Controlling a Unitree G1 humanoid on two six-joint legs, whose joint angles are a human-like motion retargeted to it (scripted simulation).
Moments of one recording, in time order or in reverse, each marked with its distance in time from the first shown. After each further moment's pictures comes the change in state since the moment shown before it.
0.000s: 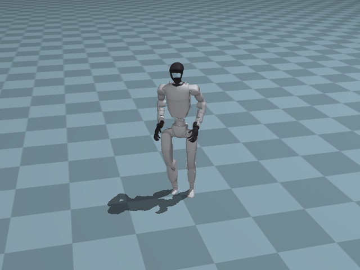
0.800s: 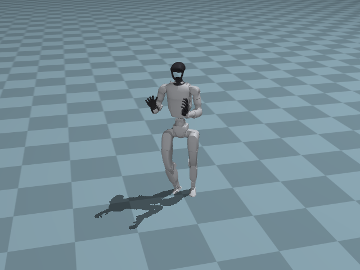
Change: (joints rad) left arm -0.604 -0.095 0.128 -0.569 -0.066 -0.166 0.425; right arm -0.398 -0.125 -0.165 -0.750 -0.316 -0.034 -0.455; waist -0.109 -0.058 -0.053; left_leg 0.112 -0.044 0.053 -0.200 0.086 0.003; right_leg -0.141 -0.093 -0.056 0.350 -0.173 -0.052
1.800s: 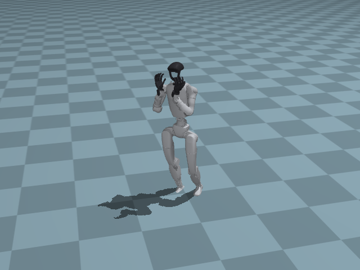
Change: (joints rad) left arm -0.386 -0.082 -0.294 -0.566 0.199 0.055 0.344; right arm -0.562 0.070 0.216 -0.508 0.032 0.003 -0.038; waist -0.128 0.217 0.052; left_leg -0.240 0.257 -0.040 0.693 -0.306 -0.078; right_leg 0.138 0.245 0.155 -0.269 0.134 -0.001
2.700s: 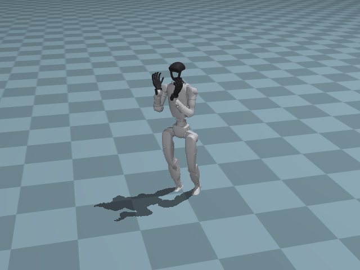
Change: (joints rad) left arm 0.119 0.011 0.095 0.069 0.247 0.109 0.032; right arm 0.000 0.091 -0.114 0.062 0.036 0.010 0.001; waist -0.005 -0.066 -0.053; left_leg 0.084 -0.096 0.056 -0.199 0.088 0.054; right_leg -0.027 -0.081 0.024 0.024 -0.009 0.008
